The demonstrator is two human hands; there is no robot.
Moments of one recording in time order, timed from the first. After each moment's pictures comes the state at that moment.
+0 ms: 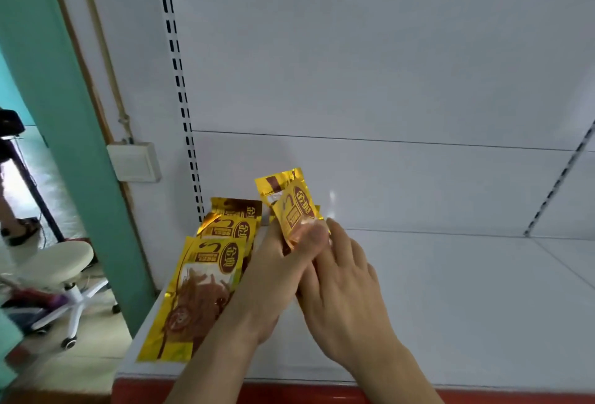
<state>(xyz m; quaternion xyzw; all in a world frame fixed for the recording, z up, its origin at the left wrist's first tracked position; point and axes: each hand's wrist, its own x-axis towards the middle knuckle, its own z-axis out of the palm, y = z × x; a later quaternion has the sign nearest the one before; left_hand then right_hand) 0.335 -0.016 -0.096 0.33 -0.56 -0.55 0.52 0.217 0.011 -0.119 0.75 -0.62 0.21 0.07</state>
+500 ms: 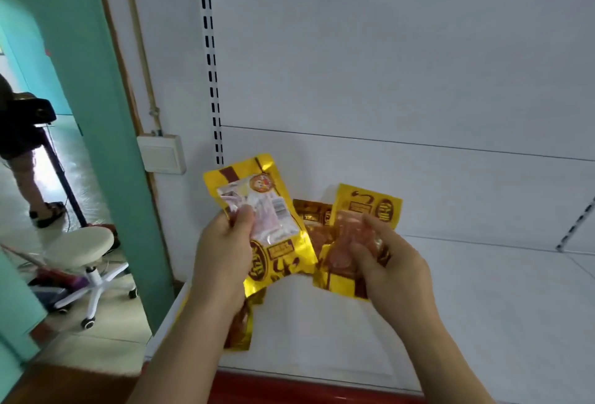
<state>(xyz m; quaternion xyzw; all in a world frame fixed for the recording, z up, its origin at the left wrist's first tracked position) 0.393 -0.040 -0.093 0.56 -0.42 -0.37 0.61 0.188 -0.009 -0.109 0.58 -0.63 0.49 -0.15</state>
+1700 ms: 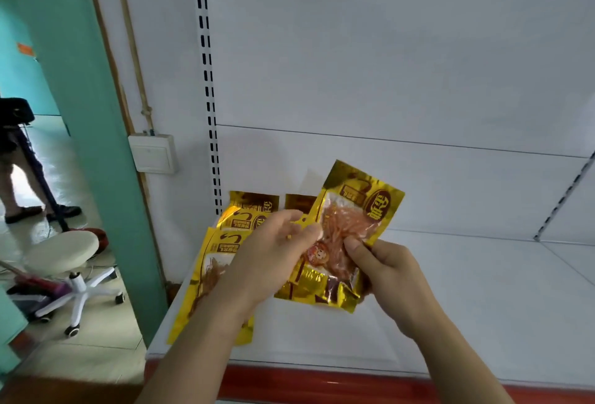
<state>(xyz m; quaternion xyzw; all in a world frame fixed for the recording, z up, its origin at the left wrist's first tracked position) 0.381 -0.014 -0.078 0.50 -0.63 -0.44 0.39 0.189 0.007 -0.101 0.56 -0.59 0.47 -0.34</state>
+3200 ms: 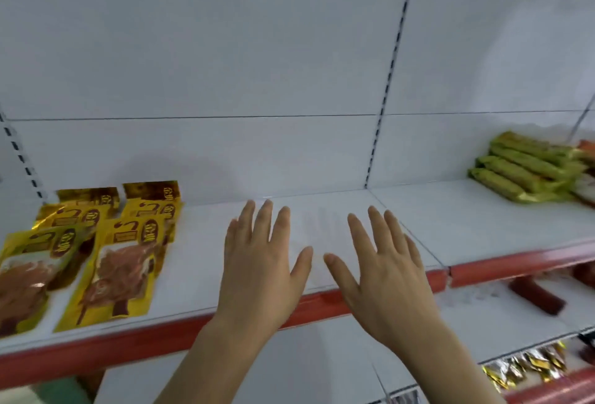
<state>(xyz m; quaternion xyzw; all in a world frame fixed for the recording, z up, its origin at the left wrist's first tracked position) 0.154 0.087 -0.116 0.49 -0.83 0.00 0.26 -0.002 0.166 -0.109 0.59 -0.79 0.15 0.06</state>
